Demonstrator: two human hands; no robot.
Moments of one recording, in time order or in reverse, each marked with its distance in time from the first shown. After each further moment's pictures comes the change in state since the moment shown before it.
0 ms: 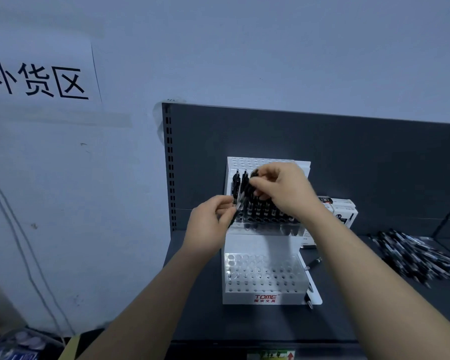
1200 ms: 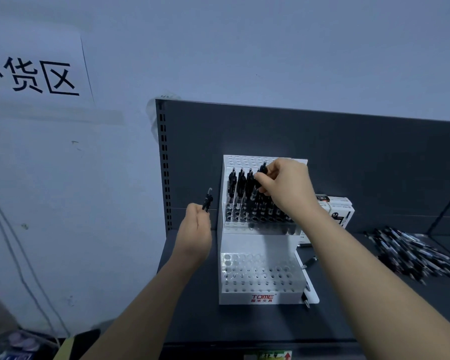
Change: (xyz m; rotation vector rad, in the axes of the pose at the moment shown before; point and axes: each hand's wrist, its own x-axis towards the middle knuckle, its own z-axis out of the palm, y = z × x) left_hand -0.008 -0.018 0.001 -0.128 0.048 -0.187; right_hand 0.011 0.015 -0.001 -0.264 0.170 0.019
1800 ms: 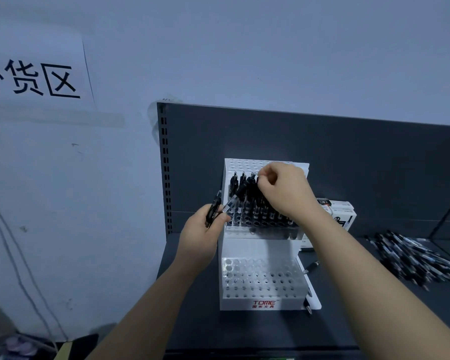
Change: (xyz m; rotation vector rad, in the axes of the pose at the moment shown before) left_hand 0.001 0.006 0.000 -0.029 -0.067 0.098; right_hand 0.000 -0.008 -0.001 -0.081 -0.049 -0.051
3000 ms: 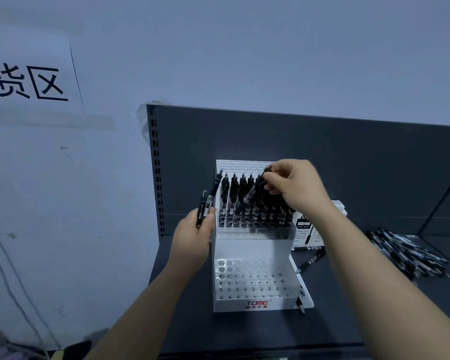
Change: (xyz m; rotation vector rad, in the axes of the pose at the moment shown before) left_hand 0.002 -0.008 0.005 -0.005 0.048 -0.006; right_hand 0.001 0.020 -0.025 0.331 0.003 0.106
